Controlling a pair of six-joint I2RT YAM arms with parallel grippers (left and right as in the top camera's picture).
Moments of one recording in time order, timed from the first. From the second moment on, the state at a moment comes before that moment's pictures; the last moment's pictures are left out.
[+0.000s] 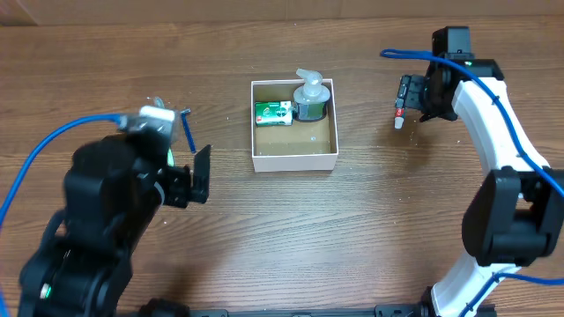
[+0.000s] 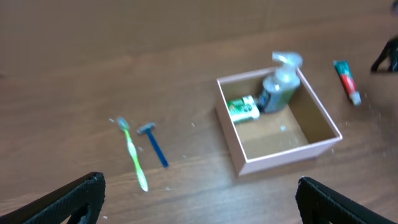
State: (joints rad) left arm -0.25 0.92 1.32 -0.98 -0.04 -0.02; right arm -0.02 1.94 1.59 -0.87 0.03 0.24
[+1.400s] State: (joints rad) left arm -0.25 0.81 1.33 -1.00 -0.11 -0.02; right arm -0.01 2.17 1.59 -0.66 -0.02 0.37
